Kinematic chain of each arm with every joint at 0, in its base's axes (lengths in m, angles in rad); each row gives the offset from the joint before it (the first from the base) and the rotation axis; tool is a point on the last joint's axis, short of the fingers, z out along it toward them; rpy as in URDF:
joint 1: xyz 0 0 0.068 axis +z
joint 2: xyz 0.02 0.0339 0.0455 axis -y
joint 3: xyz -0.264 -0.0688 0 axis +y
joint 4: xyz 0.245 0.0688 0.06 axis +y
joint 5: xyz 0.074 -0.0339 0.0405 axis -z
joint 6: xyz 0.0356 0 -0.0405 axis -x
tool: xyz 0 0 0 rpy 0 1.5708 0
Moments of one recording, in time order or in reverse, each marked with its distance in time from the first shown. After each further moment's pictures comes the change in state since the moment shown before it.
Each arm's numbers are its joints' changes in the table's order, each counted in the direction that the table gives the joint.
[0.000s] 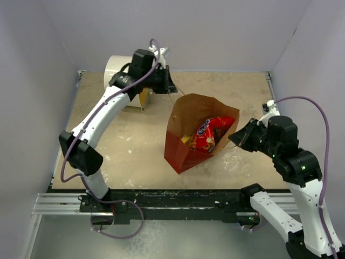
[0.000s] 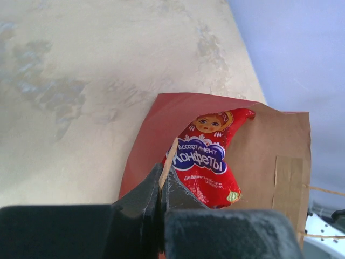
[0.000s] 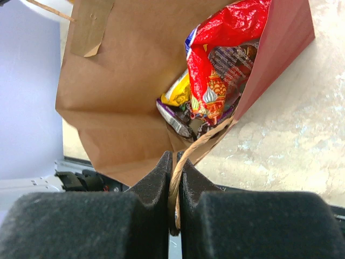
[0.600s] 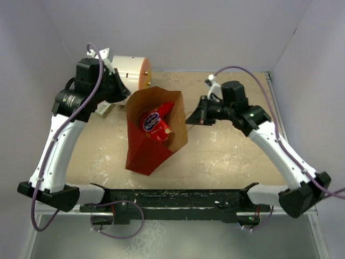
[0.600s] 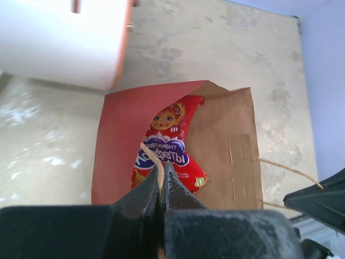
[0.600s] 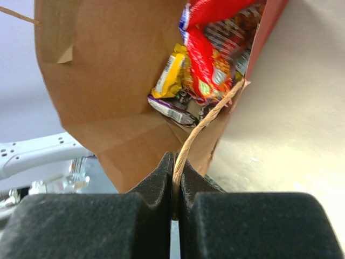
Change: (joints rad) left arm 0.197 0.446 0.164 0.267 -0.278 0.048; right arm 0.126 -0.488 -0.069 -0.390 -0.418 0.127
